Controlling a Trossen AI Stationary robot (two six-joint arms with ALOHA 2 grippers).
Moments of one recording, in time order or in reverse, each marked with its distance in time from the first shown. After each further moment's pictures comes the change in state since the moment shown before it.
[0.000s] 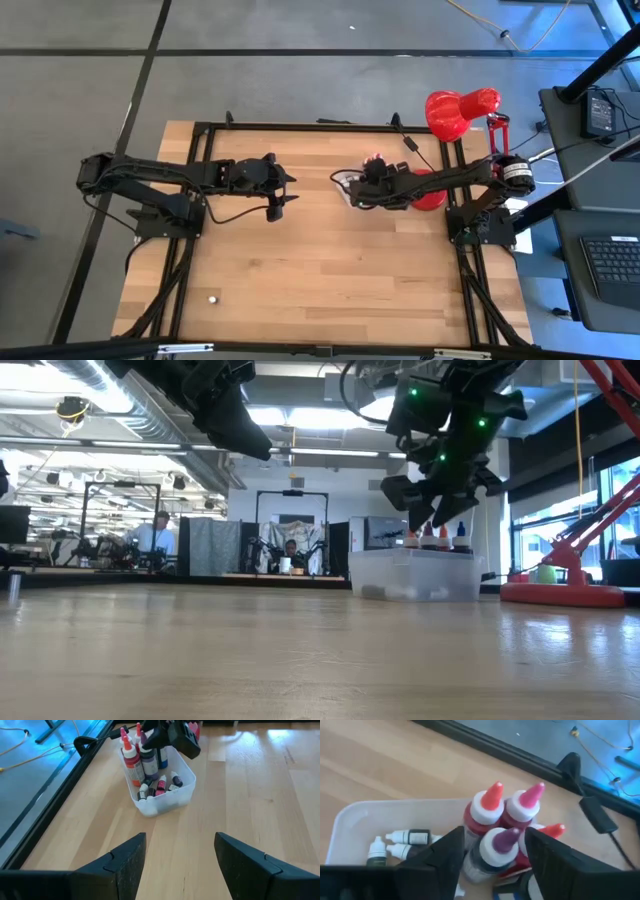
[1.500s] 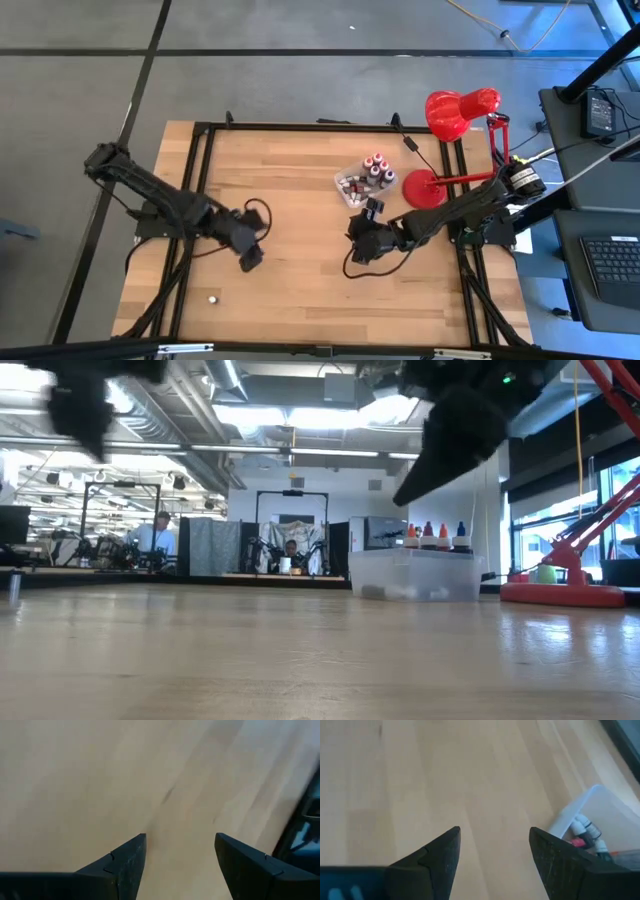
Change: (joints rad) left arm -0.528 0.032 0.114 -0.573 0.006 -1.036; right arm 0.380 -0.042 -0.002 0.280 -0.316 -0.620
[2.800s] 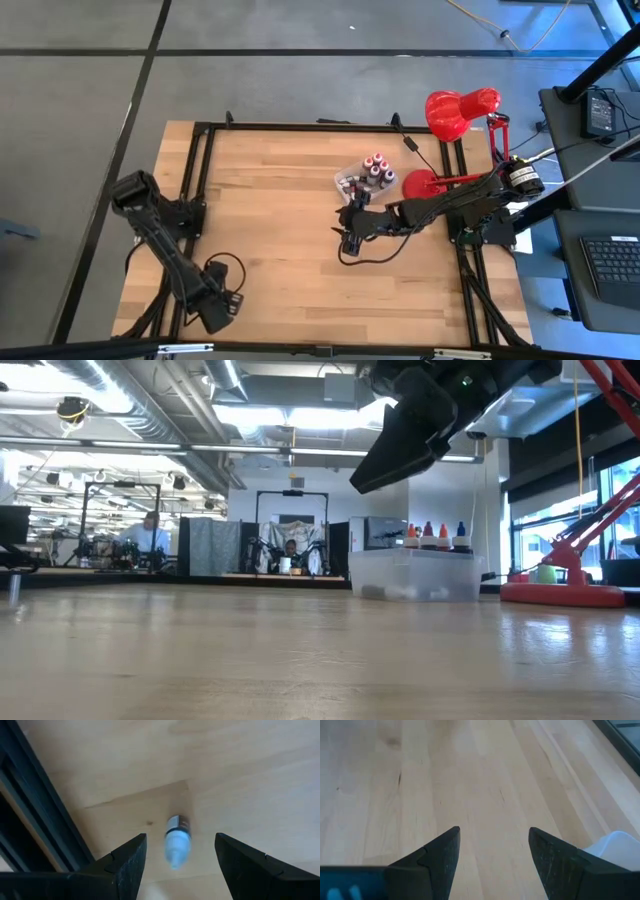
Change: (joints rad) left arm -0.518 0.463 0.086 -0.104 0.259 -1.224; right arm -0.114 0.000 -0.024 0.258 -0.152 -0.135
